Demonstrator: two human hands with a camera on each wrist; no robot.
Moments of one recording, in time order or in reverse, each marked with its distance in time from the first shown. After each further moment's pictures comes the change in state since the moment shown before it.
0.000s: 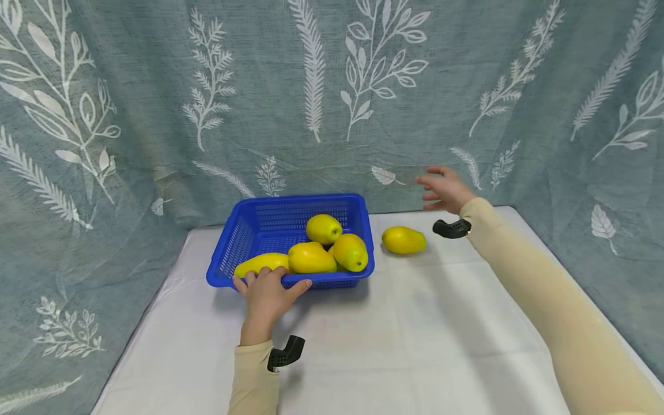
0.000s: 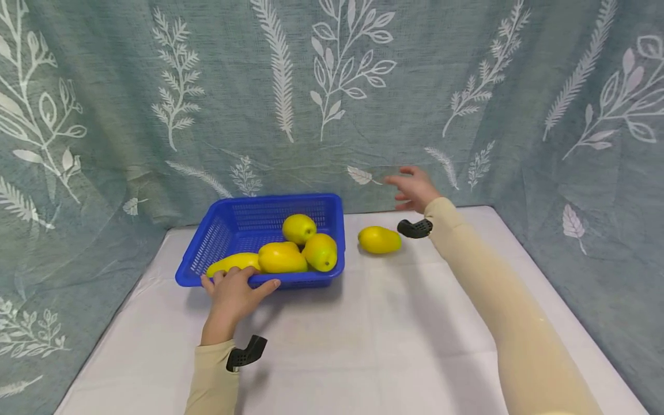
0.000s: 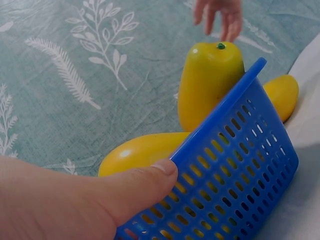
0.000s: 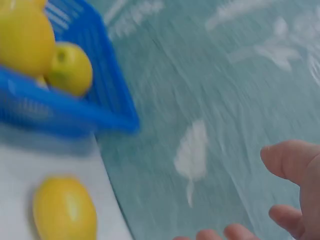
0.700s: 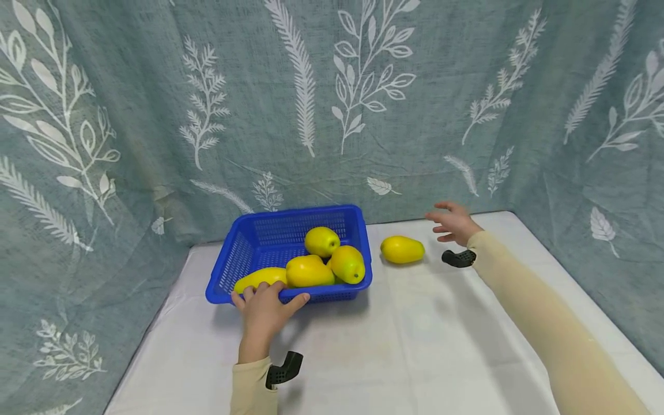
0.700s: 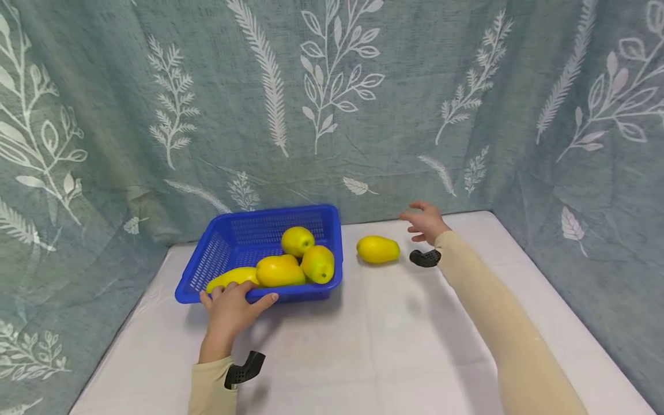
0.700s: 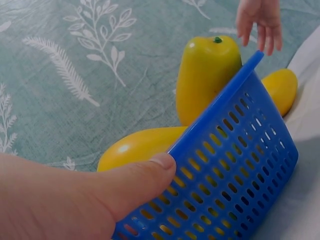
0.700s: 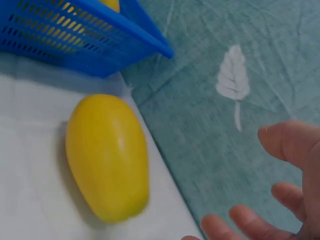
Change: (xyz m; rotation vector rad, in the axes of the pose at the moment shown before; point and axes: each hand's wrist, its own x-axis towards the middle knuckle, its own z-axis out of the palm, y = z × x) left_hand -0.004 0.001 -0.001 0.031 0.008 0.004; right_hand 0.019 0.076 -0.029 -0.070 -0.037 0.016
